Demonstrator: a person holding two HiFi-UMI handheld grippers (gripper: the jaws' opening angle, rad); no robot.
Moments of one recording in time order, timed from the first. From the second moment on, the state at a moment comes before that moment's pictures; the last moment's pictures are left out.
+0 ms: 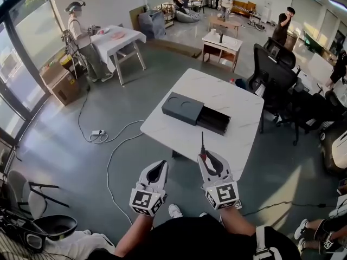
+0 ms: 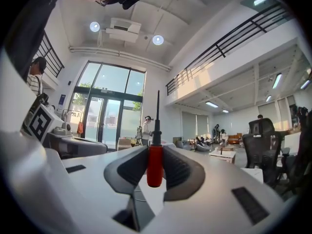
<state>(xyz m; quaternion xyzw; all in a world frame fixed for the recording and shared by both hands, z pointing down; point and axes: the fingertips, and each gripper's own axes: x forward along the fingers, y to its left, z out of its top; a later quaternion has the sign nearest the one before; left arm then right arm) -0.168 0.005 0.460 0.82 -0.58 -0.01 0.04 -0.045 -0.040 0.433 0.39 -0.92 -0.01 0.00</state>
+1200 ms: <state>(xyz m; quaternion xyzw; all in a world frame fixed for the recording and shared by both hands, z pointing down) -0.156 -0.145 0.464 0.86 -0.51 0.00 0.04 -0.014 -0.166 0.447 0.46 -0.89 -0.02 0.04</state>
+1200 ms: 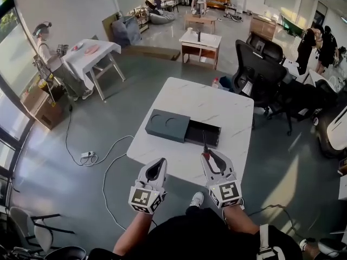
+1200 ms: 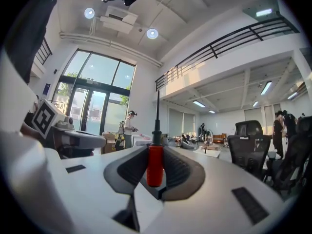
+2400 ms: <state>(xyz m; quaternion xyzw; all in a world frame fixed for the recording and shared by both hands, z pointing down) -0.110 -0.296 0.497 0.87 -0.49 0.04 0.07 0.029 -0.308 0.496 0.44 -0.89 0.01 0.08</state>
